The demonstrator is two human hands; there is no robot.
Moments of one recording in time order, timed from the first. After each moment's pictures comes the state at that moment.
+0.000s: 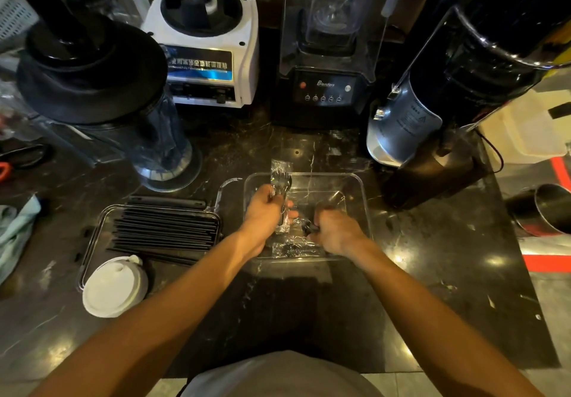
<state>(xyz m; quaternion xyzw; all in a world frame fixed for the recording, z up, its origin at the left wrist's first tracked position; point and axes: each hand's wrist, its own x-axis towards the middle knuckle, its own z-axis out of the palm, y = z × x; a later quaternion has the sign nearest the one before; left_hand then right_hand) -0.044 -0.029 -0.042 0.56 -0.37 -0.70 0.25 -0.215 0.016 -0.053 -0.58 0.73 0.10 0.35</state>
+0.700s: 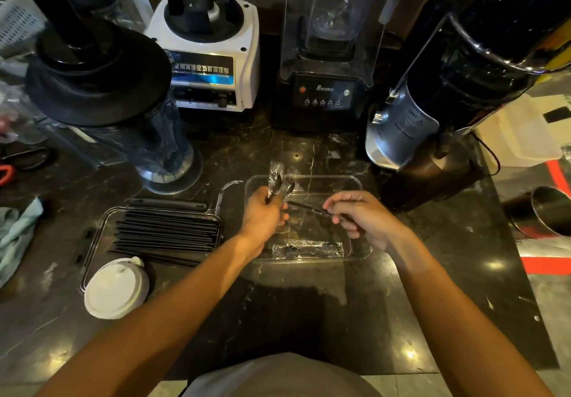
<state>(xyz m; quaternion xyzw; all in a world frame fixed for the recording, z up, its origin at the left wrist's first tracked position) -0.041 -0.028 -0.039 0.58 -0.40 -0.66 0.26 -0.255 0.018 -0.009 -0.31 0.64 -0.31 0.63</state>
